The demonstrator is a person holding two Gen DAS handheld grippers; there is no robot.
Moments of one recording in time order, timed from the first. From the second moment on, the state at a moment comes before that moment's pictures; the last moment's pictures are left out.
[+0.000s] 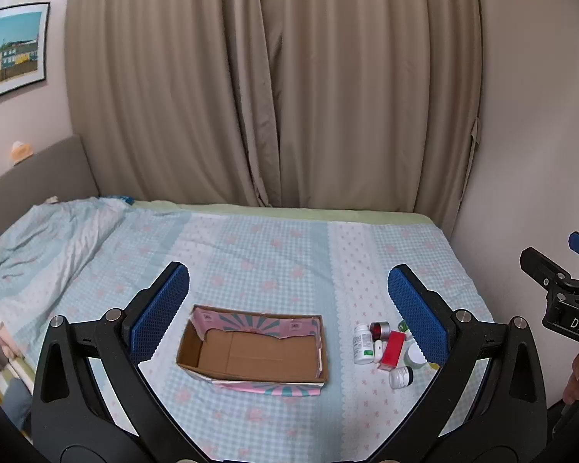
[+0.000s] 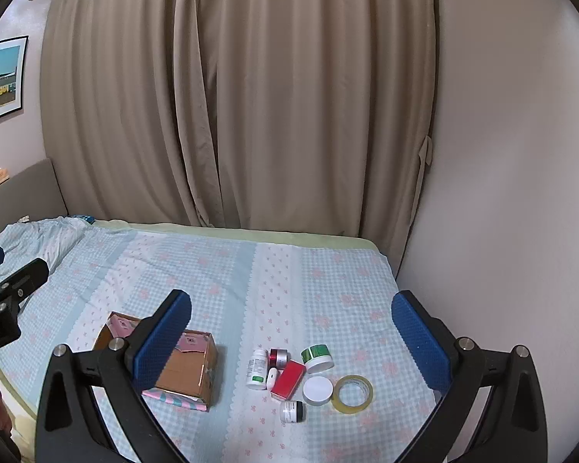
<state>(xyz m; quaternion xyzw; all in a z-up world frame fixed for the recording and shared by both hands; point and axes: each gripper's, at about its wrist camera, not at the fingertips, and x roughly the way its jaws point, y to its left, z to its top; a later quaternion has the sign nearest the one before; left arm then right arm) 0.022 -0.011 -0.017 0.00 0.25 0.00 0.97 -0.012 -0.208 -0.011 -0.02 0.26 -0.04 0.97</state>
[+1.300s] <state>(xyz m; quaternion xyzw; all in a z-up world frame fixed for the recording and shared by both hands) 0.236 -0.166 -0.310 0.05 0.56 -0.10 0.82 0.069 -0.349 -0.241 0.04 0.45 -0.10 0.89</state>
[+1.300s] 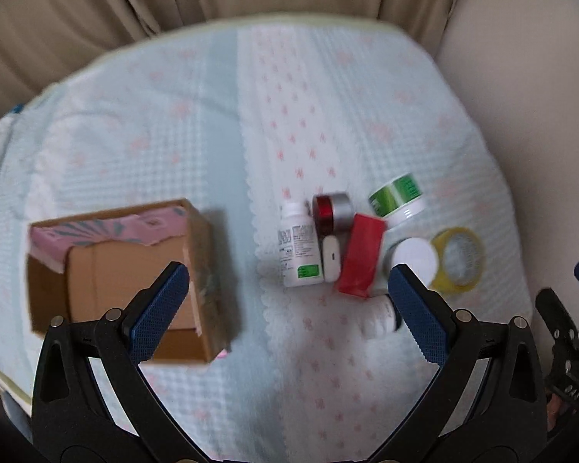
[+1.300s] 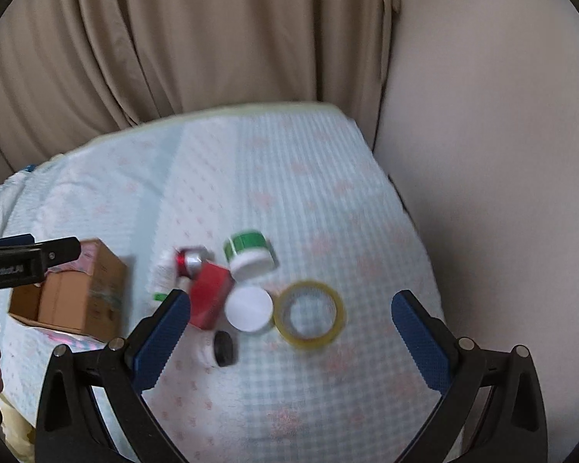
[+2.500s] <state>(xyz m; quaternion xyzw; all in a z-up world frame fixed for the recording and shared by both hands) 0.322 -0.208 -0.503 0.12 0.67 -0.10 0.72 0.137 -0.383 -0.442 -0.01 0.54 -0.09 0.84</state>
